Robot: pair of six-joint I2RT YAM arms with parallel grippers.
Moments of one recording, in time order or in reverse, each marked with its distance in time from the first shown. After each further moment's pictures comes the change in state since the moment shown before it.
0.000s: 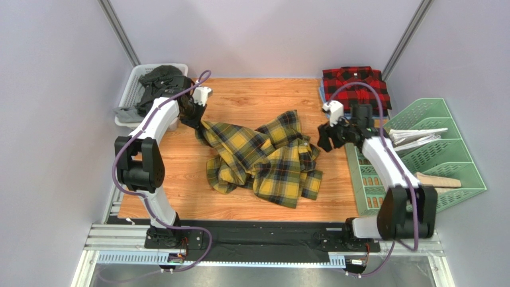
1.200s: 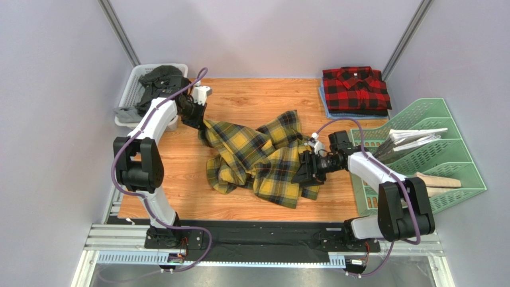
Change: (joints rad) left arm 0.021 -0.004 -0.006 0.000 0.138 -0.026; right arm 0.131 -0.021 -0.305 -0.095 -0.432 0.687
